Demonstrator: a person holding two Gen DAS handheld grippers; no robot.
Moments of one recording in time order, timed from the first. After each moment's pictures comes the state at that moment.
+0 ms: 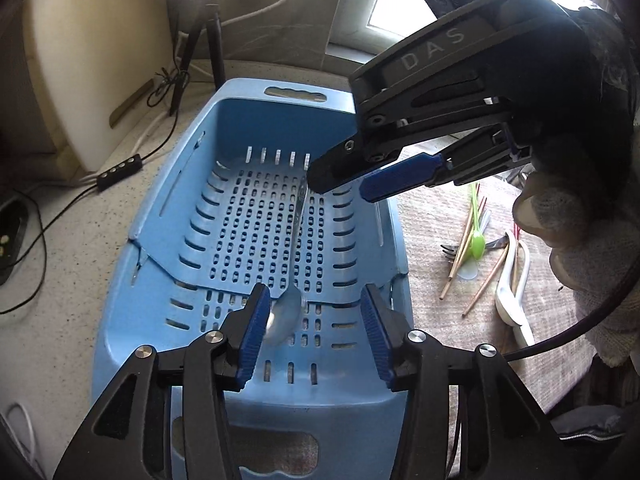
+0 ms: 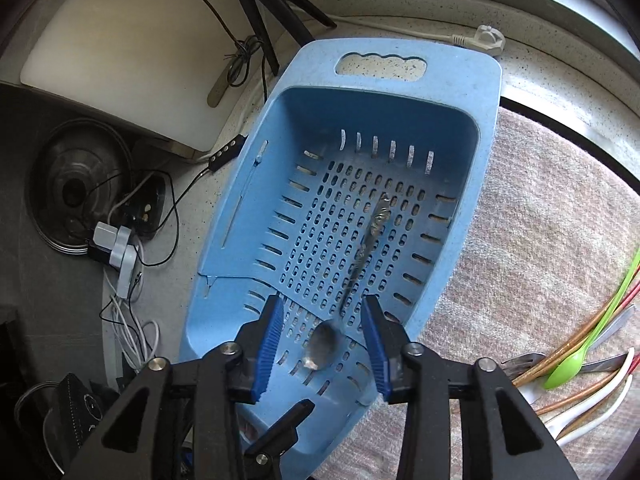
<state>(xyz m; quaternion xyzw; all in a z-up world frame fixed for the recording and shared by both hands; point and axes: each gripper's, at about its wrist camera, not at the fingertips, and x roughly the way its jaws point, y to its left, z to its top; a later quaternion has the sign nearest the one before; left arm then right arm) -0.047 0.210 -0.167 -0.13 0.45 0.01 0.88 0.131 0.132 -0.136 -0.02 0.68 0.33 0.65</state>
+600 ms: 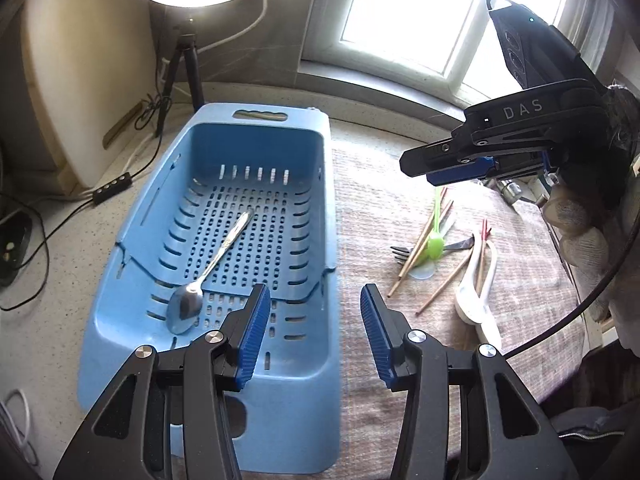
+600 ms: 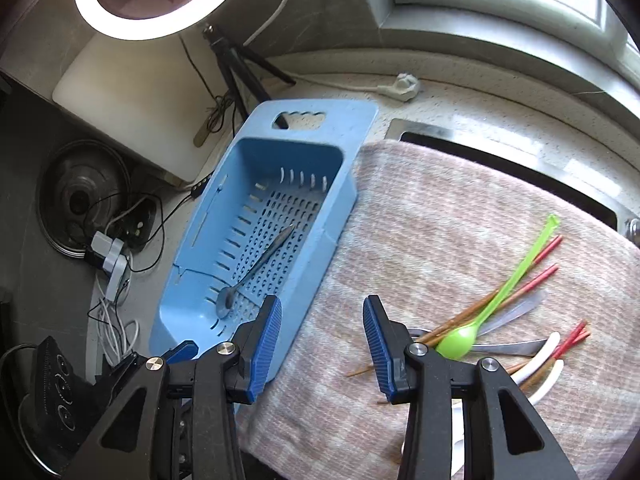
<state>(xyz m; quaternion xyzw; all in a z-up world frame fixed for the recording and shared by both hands) -0.061 0.167 -0.140 -0.12 0.43 0.00 0.89 0.138 0.016 -0.089 -0.02 0.61 0.32 0.73</state>
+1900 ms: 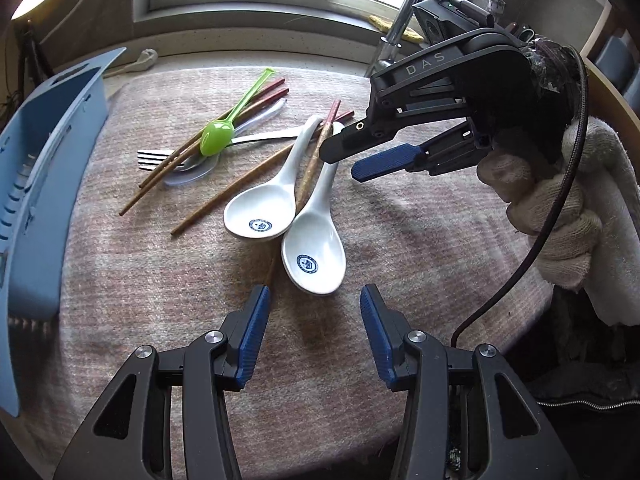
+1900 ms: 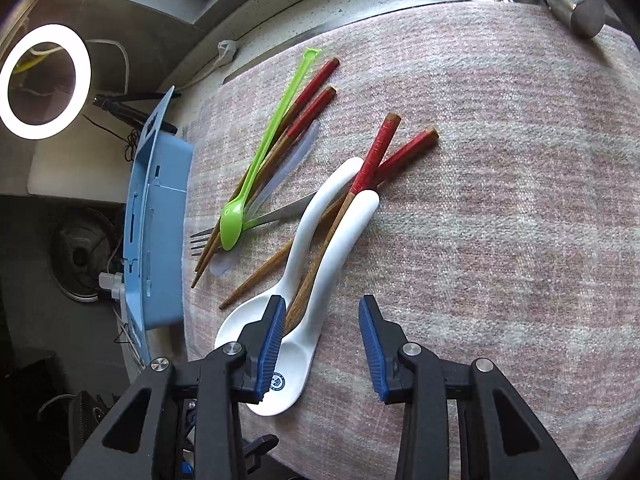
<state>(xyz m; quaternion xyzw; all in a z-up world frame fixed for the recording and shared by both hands) -0.055 -0.014 -0.196 -0.07 0.50 -0.13 0.86 0.135 -0.168 -0.196 0.16 0.70 0.25 0.65</state>
